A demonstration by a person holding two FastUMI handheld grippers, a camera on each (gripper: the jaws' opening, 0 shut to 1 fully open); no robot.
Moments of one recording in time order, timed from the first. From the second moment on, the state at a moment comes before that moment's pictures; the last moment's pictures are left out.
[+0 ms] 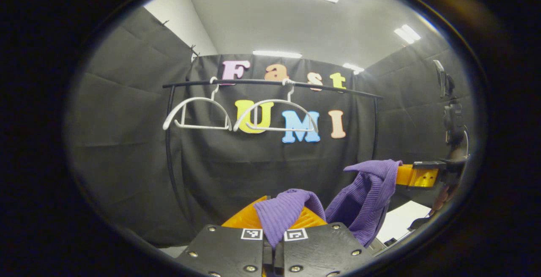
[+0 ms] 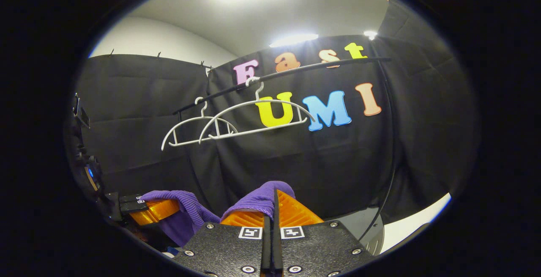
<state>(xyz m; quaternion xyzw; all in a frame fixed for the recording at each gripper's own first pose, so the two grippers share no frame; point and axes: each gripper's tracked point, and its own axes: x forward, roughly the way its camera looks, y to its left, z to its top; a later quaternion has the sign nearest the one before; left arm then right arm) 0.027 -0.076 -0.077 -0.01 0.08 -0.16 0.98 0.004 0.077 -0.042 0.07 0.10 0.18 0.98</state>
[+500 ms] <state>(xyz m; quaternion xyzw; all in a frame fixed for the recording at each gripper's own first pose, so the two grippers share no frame) 0.019 -0.096 -0.180 0.03 0.17 -0.14 0.98 -0.005 0.057 -0.171 0.06 0.22 0.15 0.96</state>
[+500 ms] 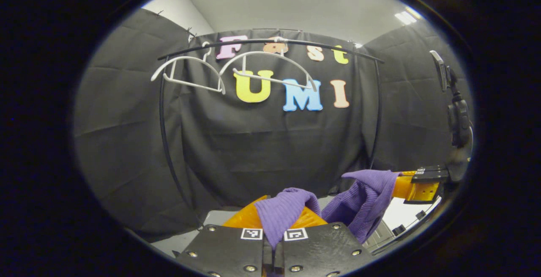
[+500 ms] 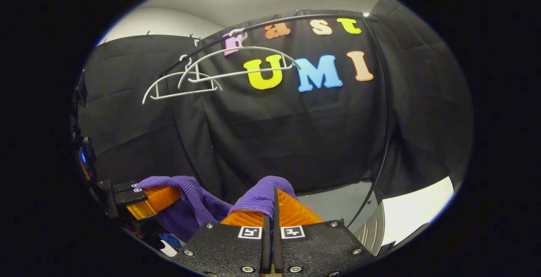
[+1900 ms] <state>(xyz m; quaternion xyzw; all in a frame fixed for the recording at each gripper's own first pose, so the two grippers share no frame) -0.026 -0.076 -0.380 0.08 0.39 -0.11 0.91 -0.060 0.040 -0.351 -0.01 0.41 0.12 0.91</state>
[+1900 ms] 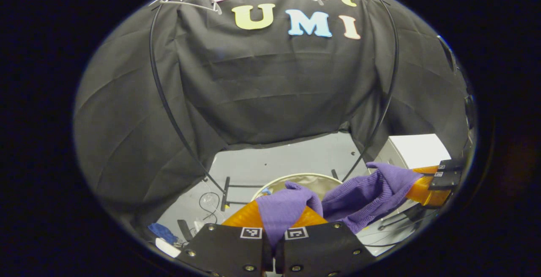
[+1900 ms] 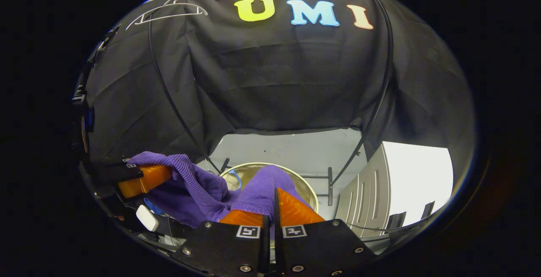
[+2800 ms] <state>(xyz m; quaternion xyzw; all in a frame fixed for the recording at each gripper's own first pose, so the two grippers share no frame) -0.026 -0.054 -0.382 0.08 0.40 -0.08 0.91 -0.076 0.041 -0.365 0.01 0.45 0.11 0.89</state>
